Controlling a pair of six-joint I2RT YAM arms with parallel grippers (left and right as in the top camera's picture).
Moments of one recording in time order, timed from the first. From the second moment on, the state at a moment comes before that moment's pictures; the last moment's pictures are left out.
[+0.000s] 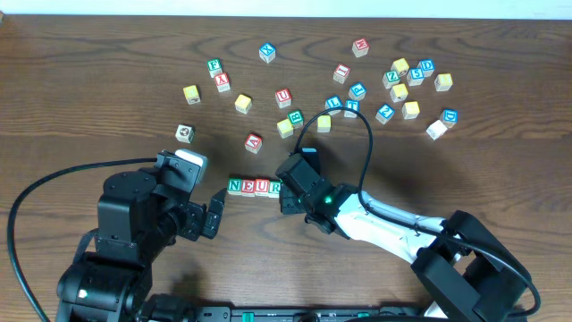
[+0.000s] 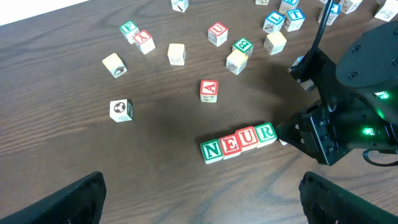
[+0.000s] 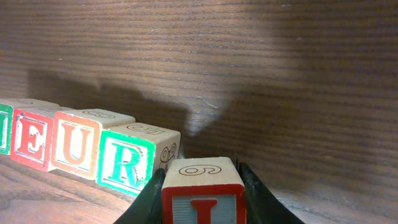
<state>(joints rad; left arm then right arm) -0.20 0.72 0.93 -0.92 0.13 0.14 0.83 1.74 0.88 -0.18 0.08 0.76</state>
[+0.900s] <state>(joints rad) -0.20 0.72 0.93 -0.92 0.13 0.14 0.83 1.74 0.88 -0.21 0.16 0.75</state>
